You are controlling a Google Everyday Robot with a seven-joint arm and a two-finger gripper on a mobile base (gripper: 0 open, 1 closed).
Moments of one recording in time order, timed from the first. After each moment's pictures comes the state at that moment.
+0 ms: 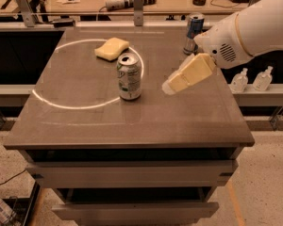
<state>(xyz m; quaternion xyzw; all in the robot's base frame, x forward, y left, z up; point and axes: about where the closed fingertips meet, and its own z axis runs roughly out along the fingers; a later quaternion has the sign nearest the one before) 0.527 -0.103 0.955 -0.46 0.79 0.16 0.37</state>
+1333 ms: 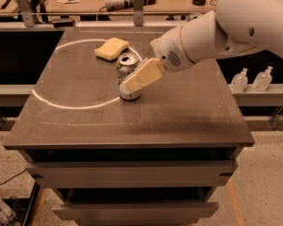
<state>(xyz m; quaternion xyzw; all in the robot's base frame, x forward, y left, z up) 0.563 -0.001 0.926 -0.49 0.74 0.23 0.40</state>
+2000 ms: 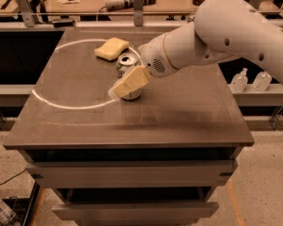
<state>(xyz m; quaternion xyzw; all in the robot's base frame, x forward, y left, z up) 0.572 0.029 0.903 -0.50 0.73 0.23 0.40</state>
